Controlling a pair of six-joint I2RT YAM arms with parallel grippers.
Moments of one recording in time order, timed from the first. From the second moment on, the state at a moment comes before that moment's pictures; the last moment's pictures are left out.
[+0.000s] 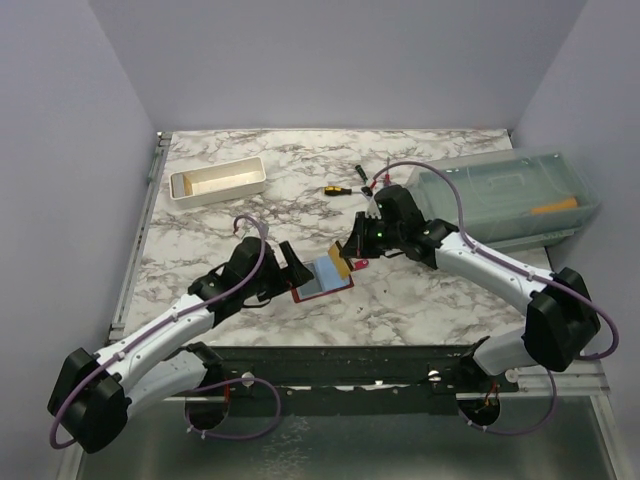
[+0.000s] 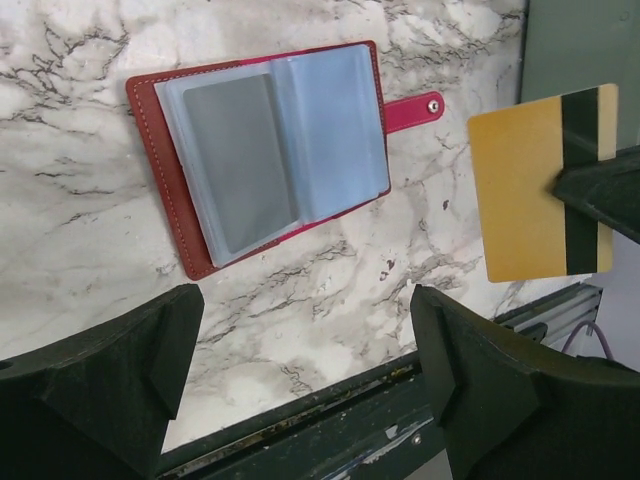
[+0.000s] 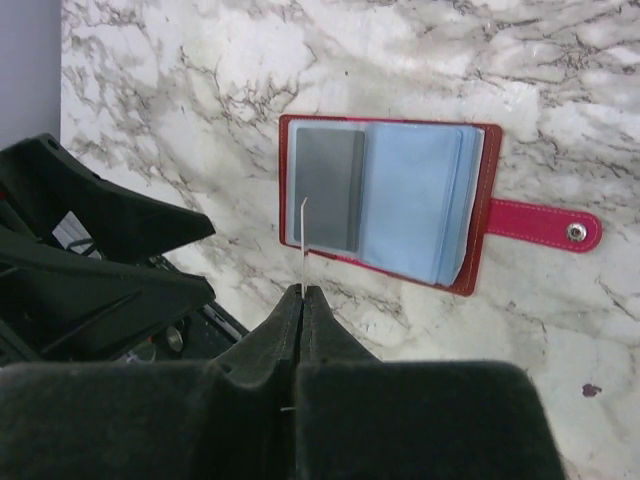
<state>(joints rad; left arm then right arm) -0.66 0.94 0.54 -0.29 0.03 -0.93 0.68 1.44 1.03 -0.33 -0.27 0.61</state>
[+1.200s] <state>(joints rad) -0.64 1.38 0.64 -0.26 -0.14 -1.01 0.68 1.77 0.81 0.25 -0.47 0.61</state>
